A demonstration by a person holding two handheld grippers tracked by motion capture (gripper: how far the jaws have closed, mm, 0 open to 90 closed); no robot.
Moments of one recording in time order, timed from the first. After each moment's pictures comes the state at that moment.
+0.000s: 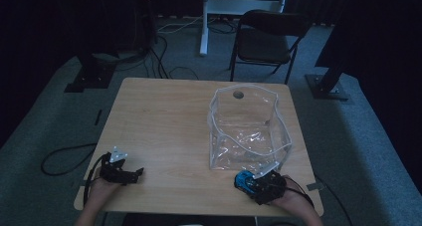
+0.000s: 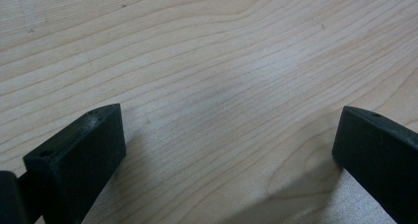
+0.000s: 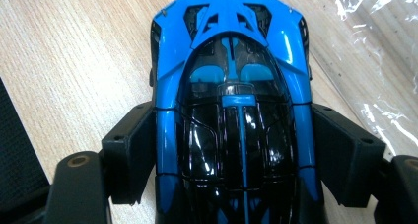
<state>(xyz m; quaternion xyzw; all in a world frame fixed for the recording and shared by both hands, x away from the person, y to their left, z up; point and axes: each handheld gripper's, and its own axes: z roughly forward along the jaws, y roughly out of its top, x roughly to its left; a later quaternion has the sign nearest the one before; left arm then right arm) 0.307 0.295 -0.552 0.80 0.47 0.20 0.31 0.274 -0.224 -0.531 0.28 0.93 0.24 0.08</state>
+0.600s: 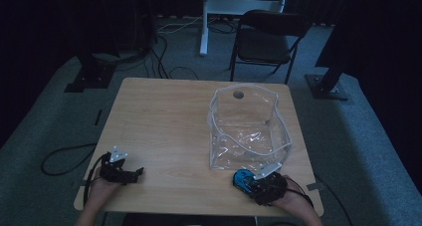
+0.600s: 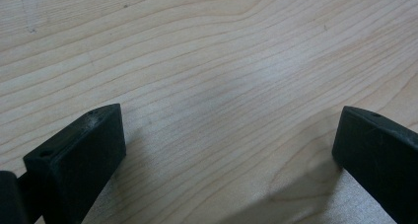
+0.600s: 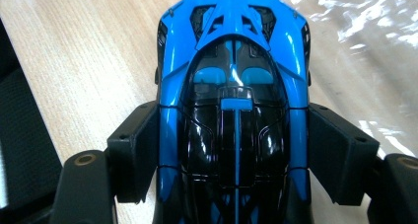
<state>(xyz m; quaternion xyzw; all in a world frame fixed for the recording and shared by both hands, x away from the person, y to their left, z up) 0.308 0.295 -0.552 0.80 0.47 0.20 0.31 0.268 -0.224 -0.522 0.26 0.92 0.27 0.09</state>
